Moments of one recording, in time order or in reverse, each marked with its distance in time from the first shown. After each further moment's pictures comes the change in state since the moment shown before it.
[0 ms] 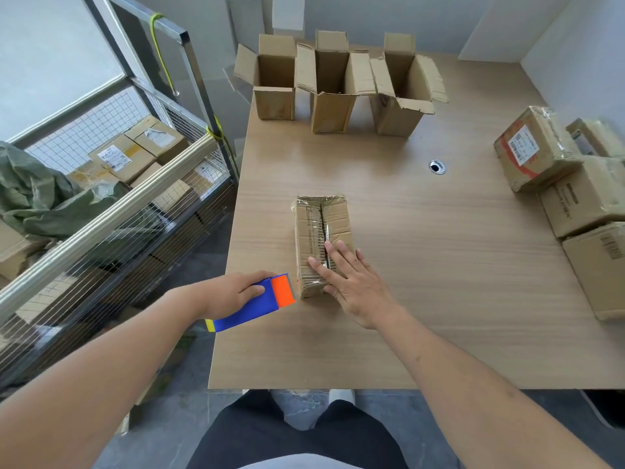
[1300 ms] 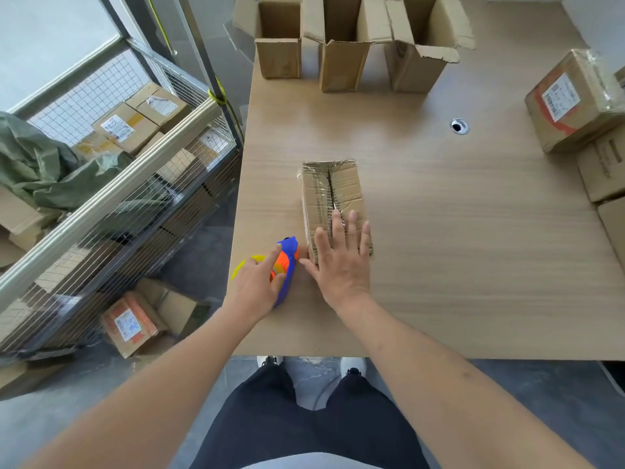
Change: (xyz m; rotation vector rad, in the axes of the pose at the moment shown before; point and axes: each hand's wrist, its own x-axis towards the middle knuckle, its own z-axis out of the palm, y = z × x) left_hand 0.020 0.017 0.099 -0.021 0.547 -0.171; right_hand 0.015 -0.080 0.024 -0.101 0.274 0.340
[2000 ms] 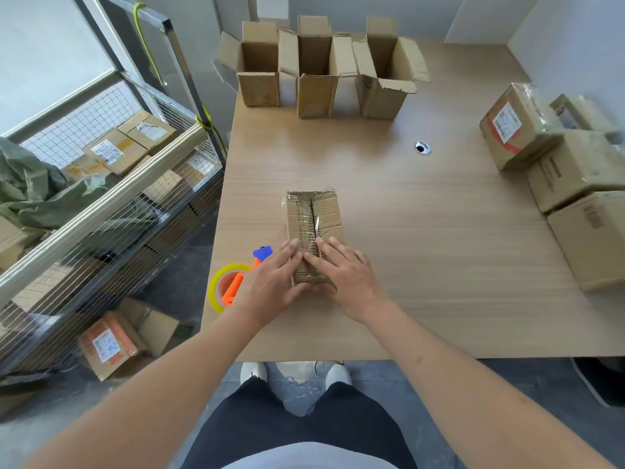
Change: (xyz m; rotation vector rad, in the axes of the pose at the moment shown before) left_hand -0.021 0.075 -0.004 -0.003 0.225 0.575; right_hand -0.031 0.082 -0.043 0.162 -0.240 -0.256
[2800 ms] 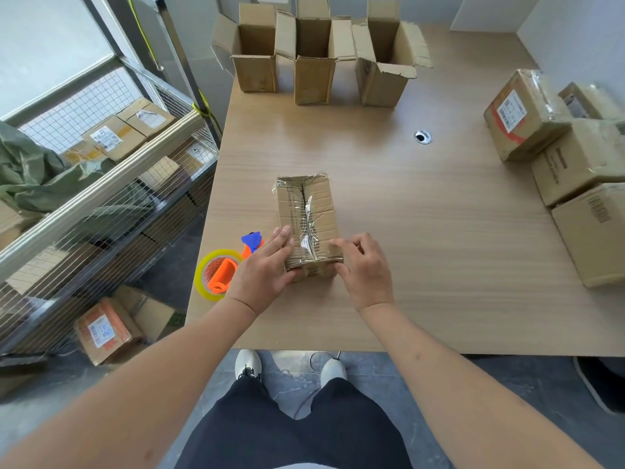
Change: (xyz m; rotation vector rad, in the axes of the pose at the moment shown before) left_hand -0.003 0.014 0.022 -0.040 0.088 -0.040; right_hand -0.027 0.027 0.010 0.283 0.399 0.216
